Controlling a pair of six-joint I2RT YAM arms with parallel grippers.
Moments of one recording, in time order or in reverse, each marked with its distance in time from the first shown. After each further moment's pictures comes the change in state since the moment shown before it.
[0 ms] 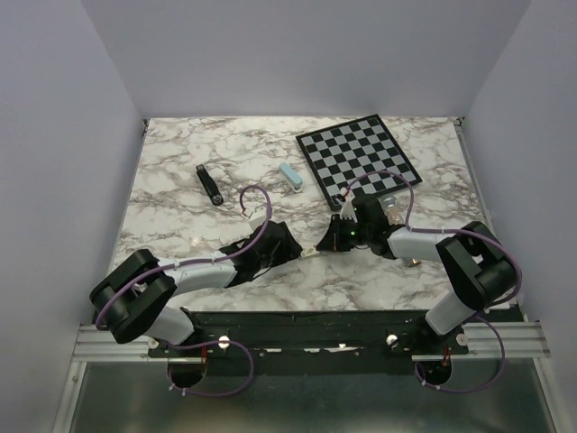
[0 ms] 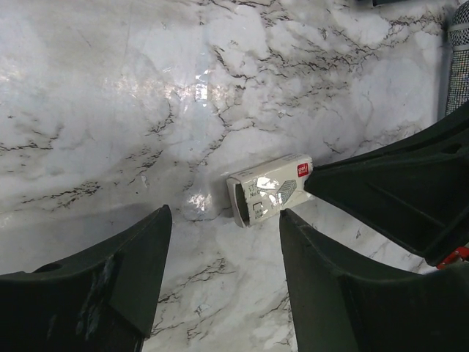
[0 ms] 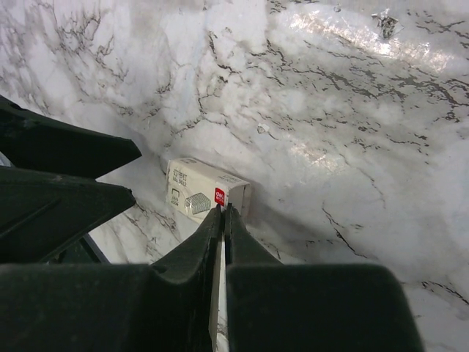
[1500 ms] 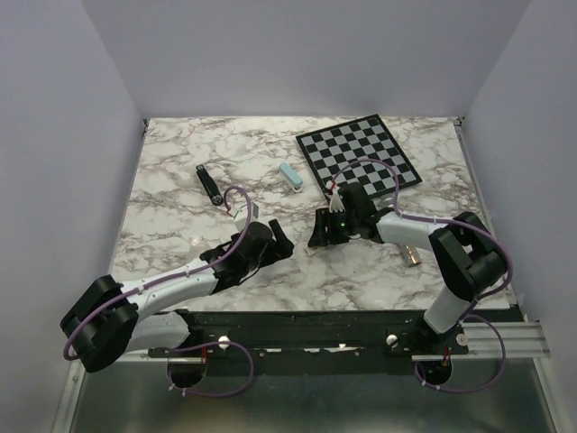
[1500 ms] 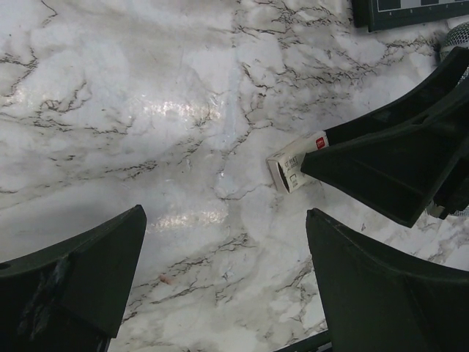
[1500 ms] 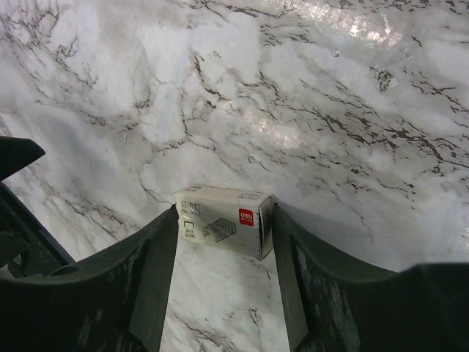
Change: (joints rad) left arm 0.008 -0.243 -0.023 -0.213 -0.071 0.039; right arm 0.040 0.086 0.214 -0.270 0.079 -0.127
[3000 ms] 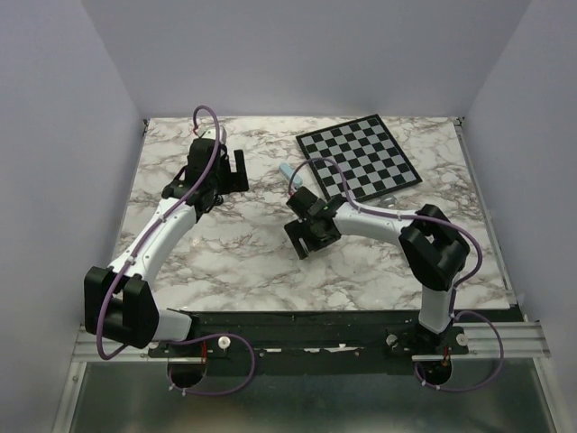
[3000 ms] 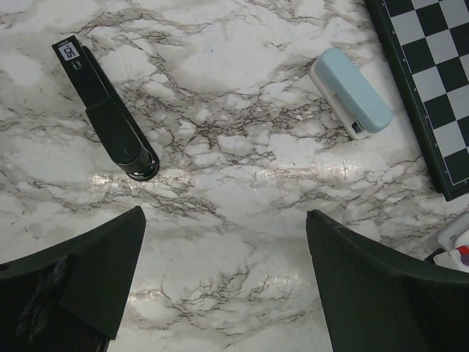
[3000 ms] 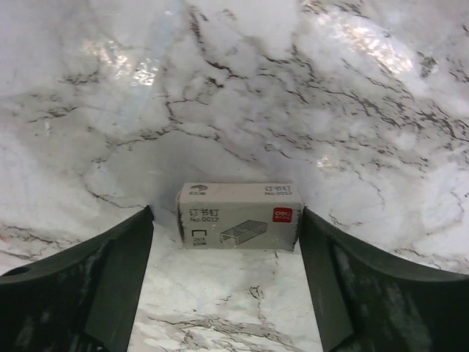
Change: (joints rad) left arm 0.567 0.191 0.576 -0.304 0.195 0.705; right arm 0.254 0.202 0.410 -0.563 0.478 -0.094
